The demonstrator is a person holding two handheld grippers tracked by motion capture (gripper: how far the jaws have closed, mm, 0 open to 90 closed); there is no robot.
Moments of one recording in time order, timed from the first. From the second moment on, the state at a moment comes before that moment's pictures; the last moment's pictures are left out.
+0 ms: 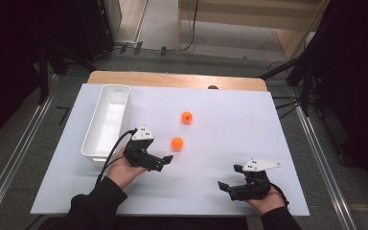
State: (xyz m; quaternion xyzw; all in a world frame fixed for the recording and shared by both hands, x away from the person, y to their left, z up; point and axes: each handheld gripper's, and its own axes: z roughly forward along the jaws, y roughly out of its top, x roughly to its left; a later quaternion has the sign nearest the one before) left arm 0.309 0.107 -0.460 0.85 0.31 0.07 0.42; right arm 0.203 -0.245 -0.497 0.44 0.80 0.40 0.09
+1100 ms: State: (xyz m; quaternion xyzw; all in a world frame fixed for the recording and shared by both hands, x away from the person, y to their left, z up) left arm 0.336 0.072 -0.464 0.85 0.30 0.08 0.42; right arm 0.204 -0.244 -0.497 0.44 0.80 0.40 0.09
